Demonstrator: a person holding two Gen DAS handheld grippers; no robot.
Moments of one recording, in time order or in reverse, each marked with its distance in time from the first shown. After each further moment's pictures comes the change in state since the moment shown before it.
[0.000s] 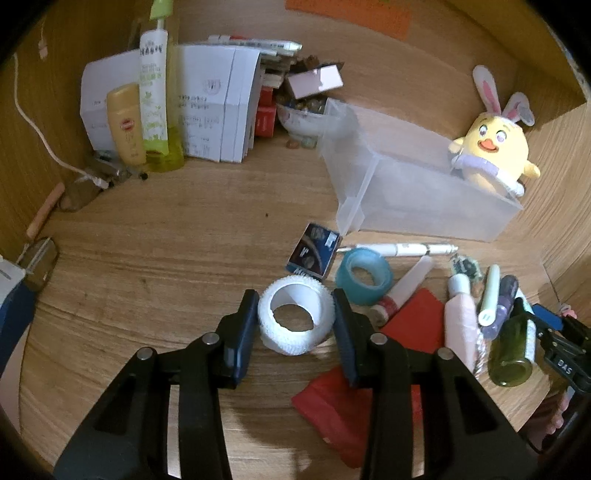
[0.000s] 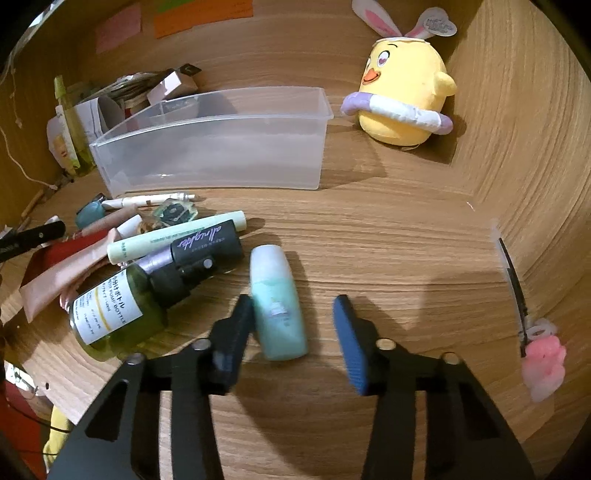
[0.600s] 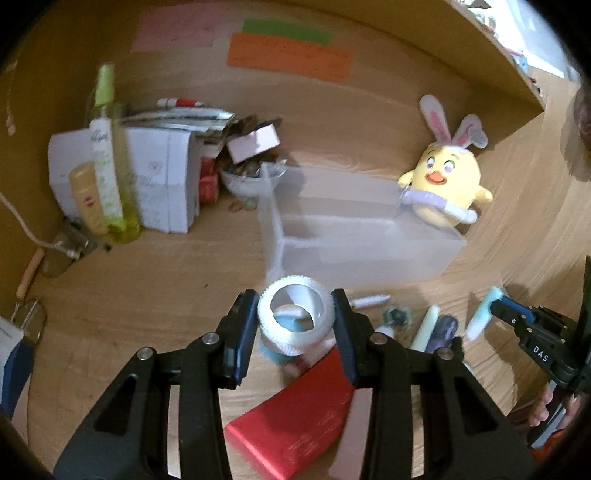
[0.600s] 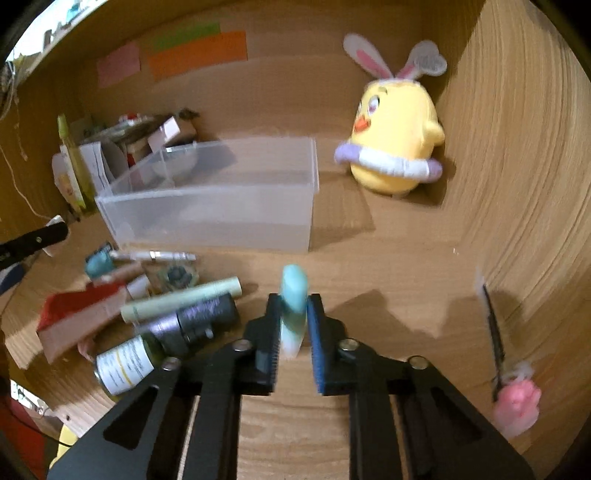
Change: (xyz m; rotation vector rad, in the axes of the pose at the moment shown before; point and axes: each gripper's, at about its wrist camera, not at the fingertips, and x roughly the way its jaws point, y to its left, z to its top) left arm -0.032 -0.046 0.039 0.077 -0.133 -0.115; right arm -0.027 -0.006 0.035 0.012 -0.129 0.010
